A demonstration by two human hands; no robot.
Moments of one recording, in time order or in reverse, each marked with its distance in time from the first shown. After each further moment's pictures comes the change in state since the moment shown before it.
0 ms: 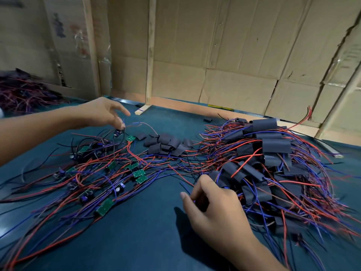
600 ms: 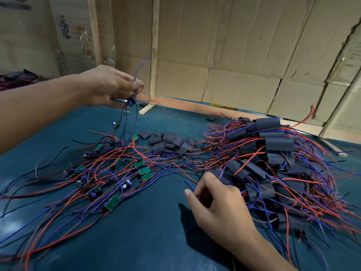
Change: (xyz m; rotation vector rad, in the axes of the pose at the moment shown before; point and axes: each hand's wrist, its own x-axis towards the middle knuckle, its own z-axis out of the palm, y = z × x) left_hand -0.008 0.059 -0.030 -0.525 0.022 0.003; right_hand 0.000 0.002 0.000 0.044 -0.022 0.037
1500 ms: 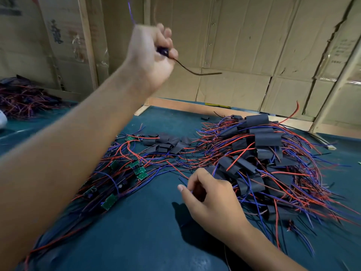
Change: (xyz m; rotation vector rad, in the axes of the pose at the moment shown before) left_hand -0.022 0.099 0.113 -1.117 0.062 0.350; right_hand 0.002 -0.001 -0.001 0.038 0.022 -0.006
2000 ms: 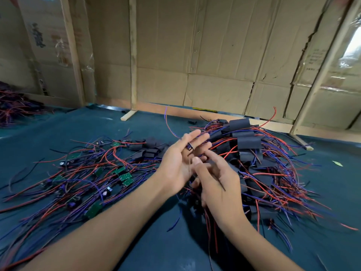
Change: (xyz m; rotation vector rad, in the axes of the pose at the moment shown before) left_hand -0.102 -0.161 -0.057 -0.028 -0.077 -0.495; right_hand 0.017 0.009 -0.018 0.654 0.314 0.309
